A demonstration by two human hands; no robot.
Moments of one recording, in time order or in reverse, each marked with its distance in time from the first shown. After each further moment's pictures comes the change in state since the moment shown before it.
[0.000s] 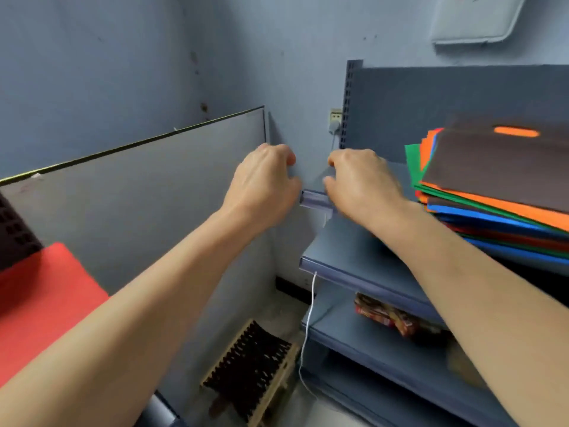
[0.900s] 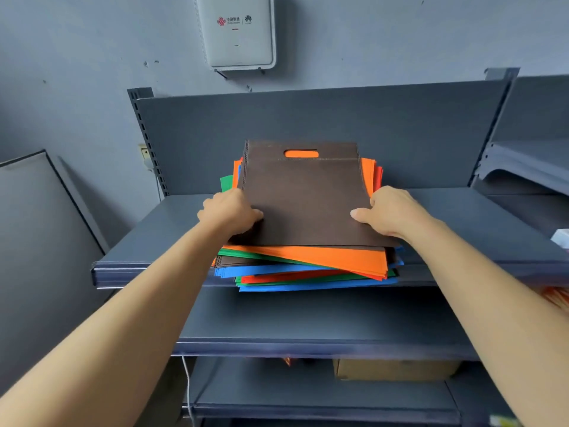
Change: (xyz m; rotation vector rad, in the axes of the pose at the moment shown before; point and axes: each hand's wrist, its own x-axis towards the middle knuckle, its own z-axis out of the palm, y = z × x) left_hand 0.148 0.199 0.236 0.081 -0.476 0.004; right_hand -0.036 0.354 -0.053 -0.006 -0.192 0.849
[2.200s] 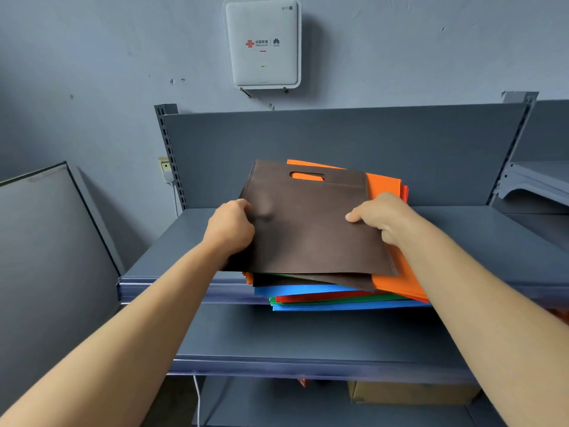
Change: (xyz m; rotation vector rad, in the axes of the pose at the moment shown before) left_hand 0.015 -0.055 -0.014 -0.225 0.097 0.133; right_hand 0.017 -0.071 0.014 0.685 0.017 0.227
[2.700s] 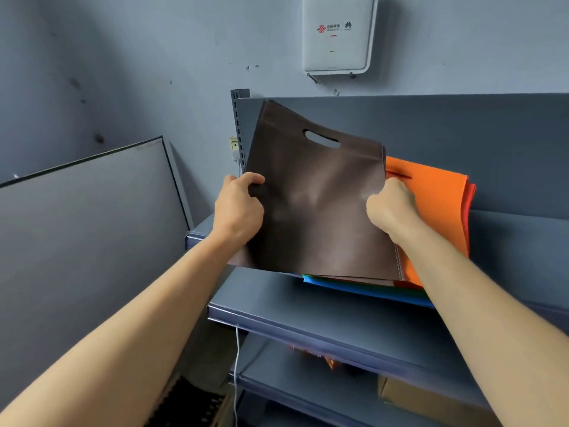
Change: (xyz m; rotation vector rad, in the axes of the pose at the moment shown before) left_hand -0.072 -0.003 -0.032 -0.179 0.403 -0.156; right_hand -0.028 -0.009 0.028 -0.148 -0.049 -0.328
